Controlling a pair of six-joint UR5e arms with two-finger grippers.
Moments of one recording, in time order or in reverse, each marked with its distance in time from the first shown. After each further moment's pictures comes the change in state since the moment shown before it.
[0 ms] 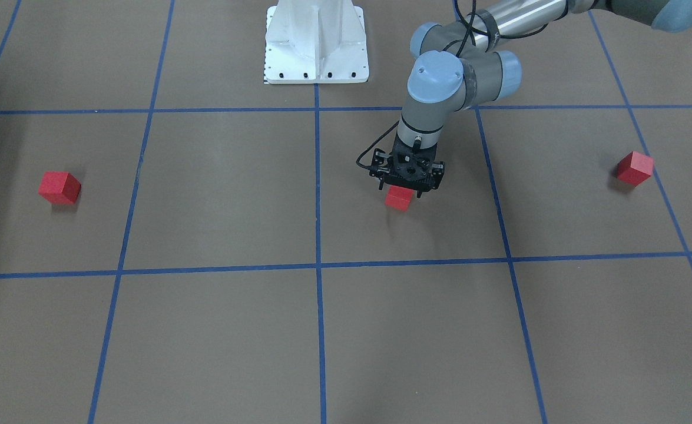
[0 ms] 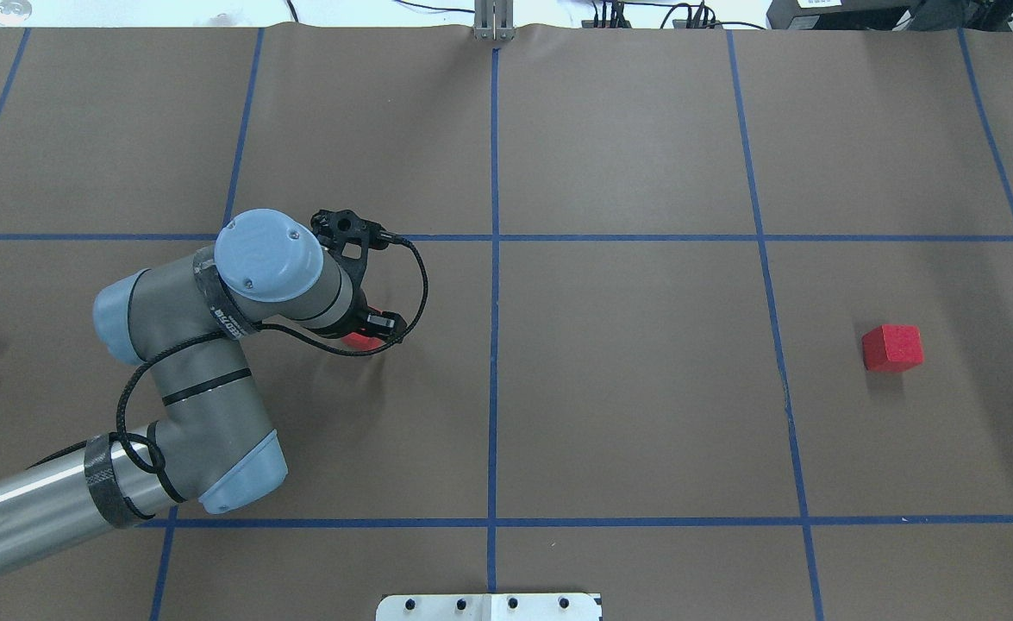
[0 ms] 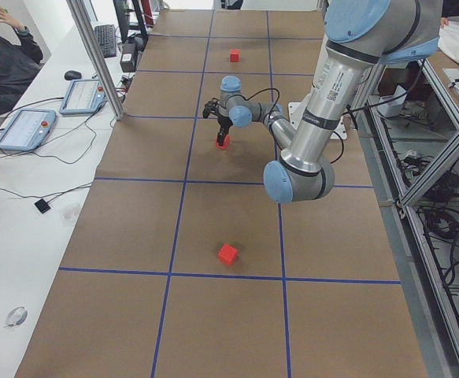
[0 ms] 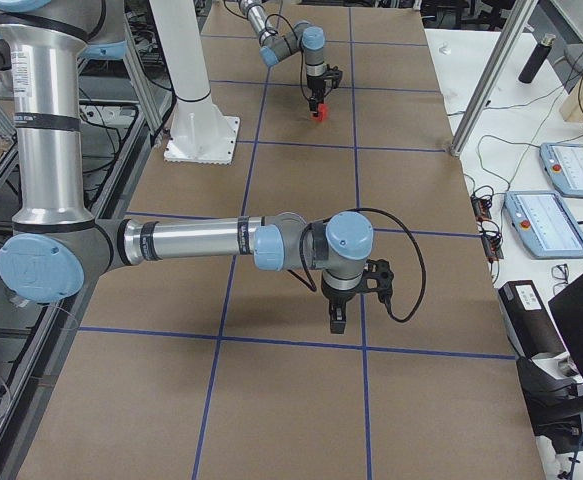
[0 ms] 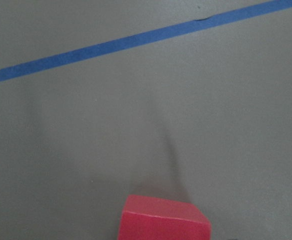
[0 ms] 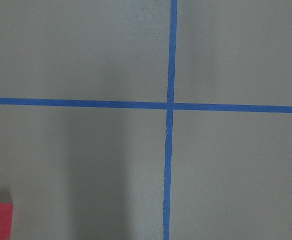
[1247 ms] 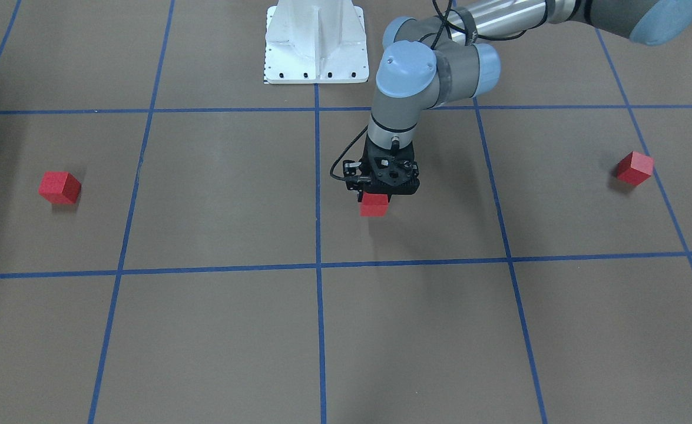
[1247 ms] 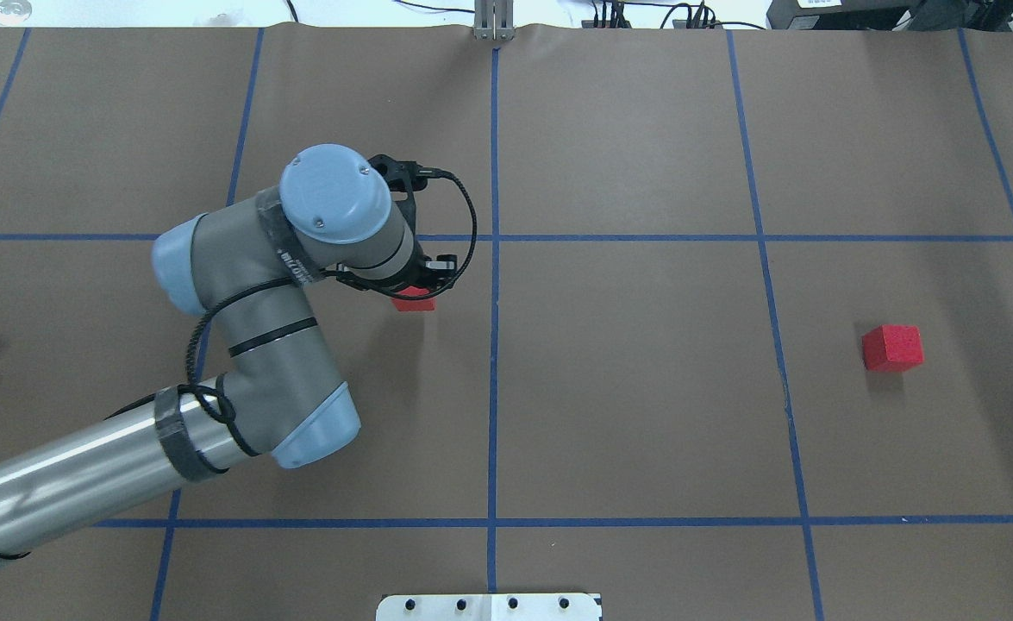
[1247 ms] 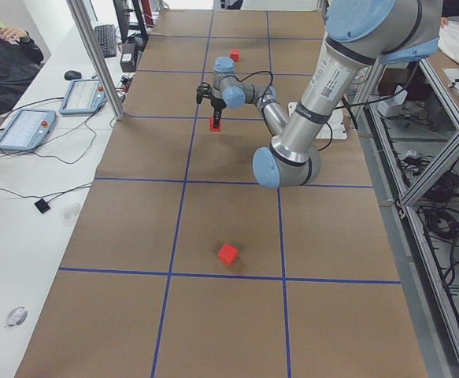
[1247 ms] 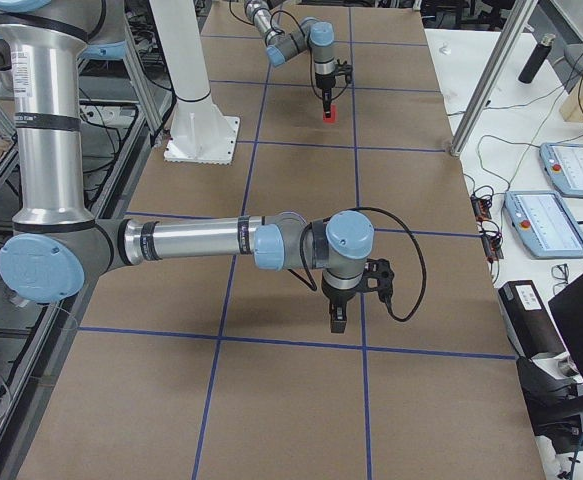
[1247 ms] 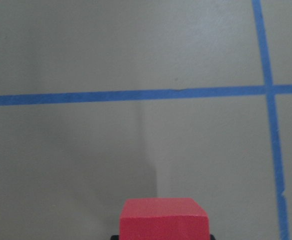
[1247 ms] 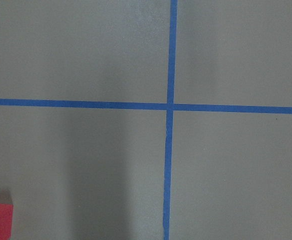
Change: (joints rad) left arm -0.033 -0.222 0.099 0.107 -0.005 -0.268; right arm 0.000 0.002 0.002 0.000 0.000 0.001
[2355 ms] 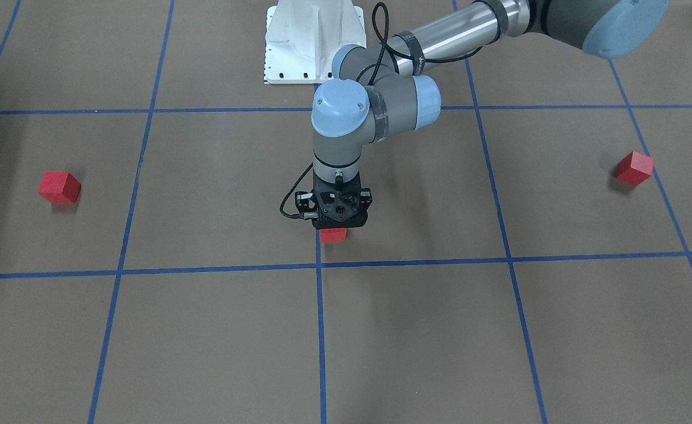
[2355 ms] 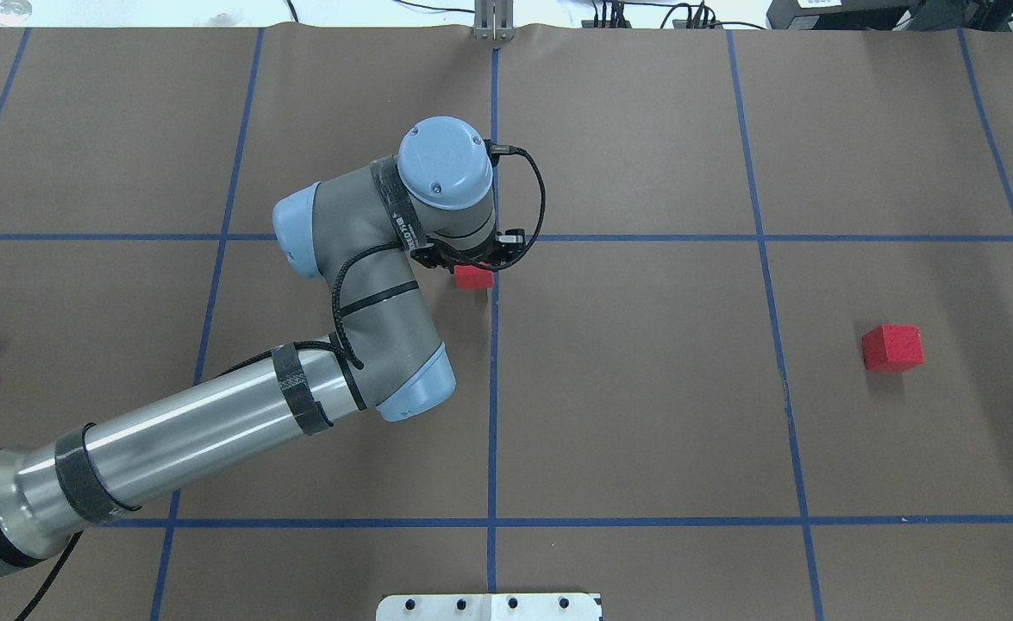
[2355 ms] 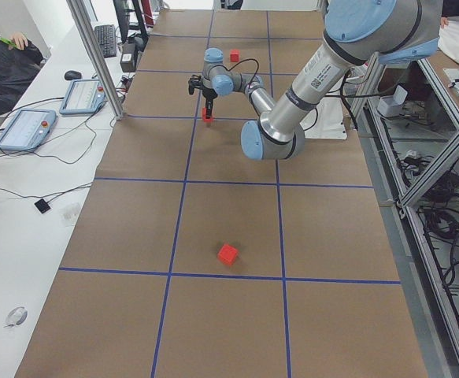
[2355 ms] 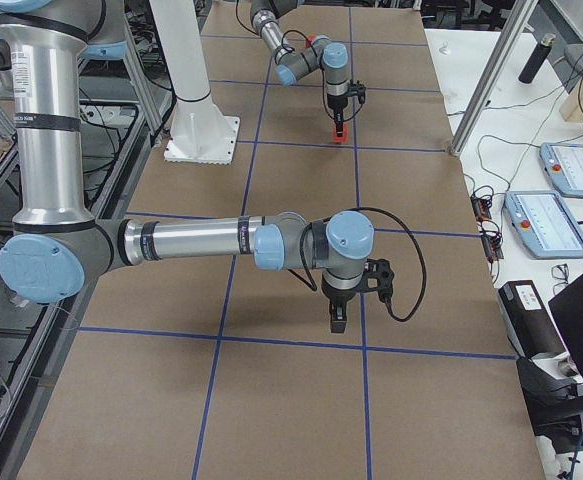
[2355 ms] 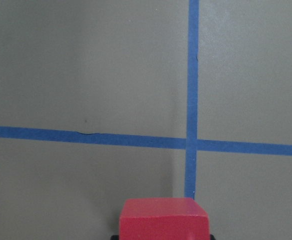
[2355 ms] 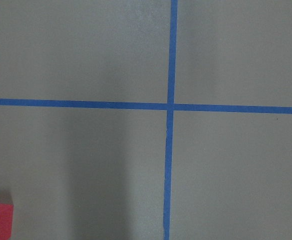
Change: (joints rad) left arm 0.003 -0.179 0.269 -0.075 0.005 -0.011; right arm -0.001 0.000 0.000 0.000 0.000 0.000
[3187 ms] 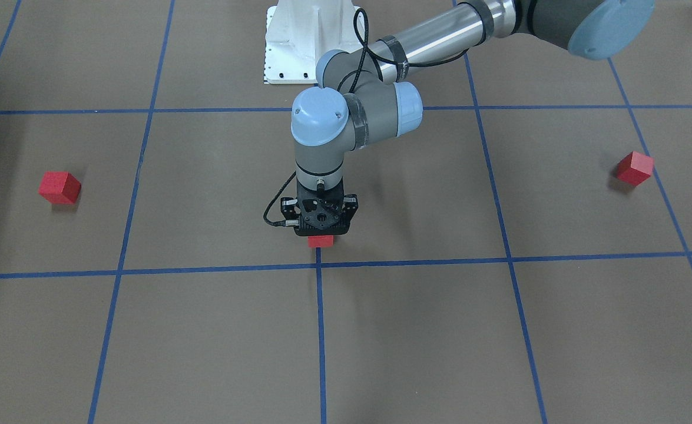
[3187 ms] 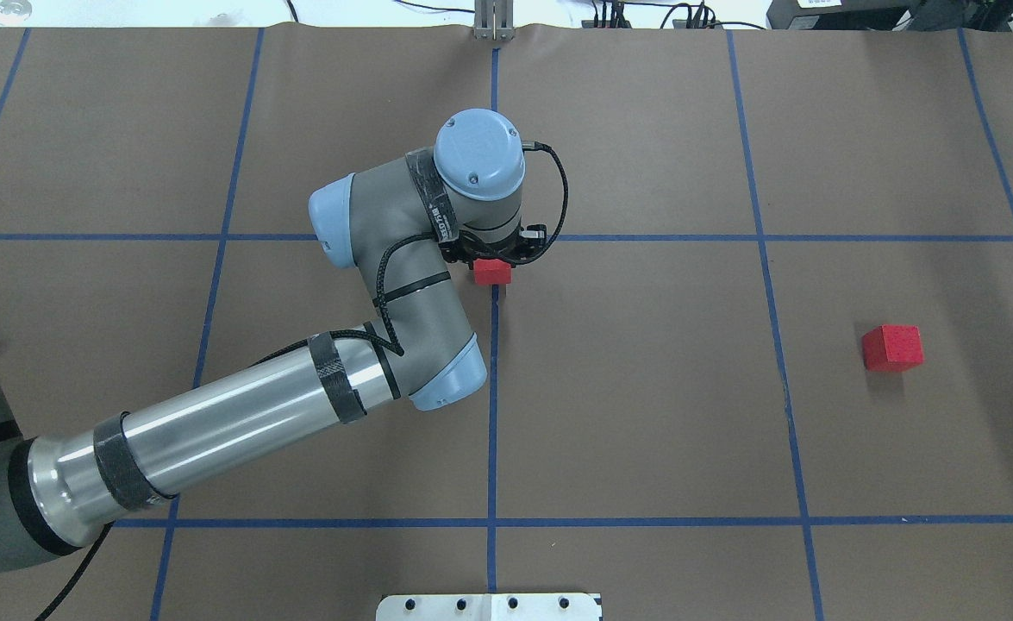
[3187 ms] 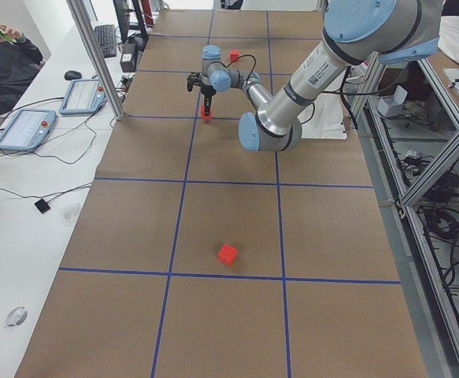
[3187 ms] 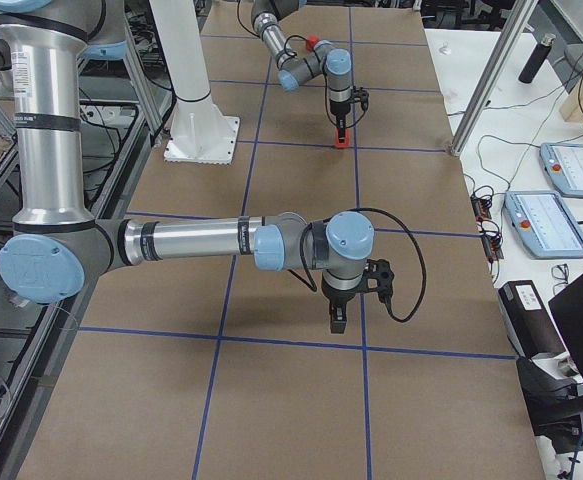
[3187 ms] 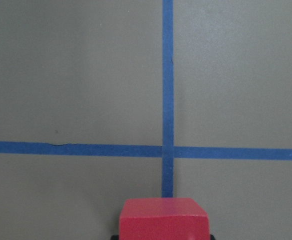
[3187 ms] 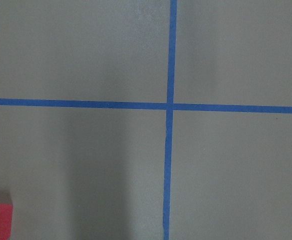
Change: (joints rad) left arm 0.004 -0.077 0.097 -0.002 0.000 0.008; right arm 0.000 0.000 -0.002 0.000 0.000 0.000
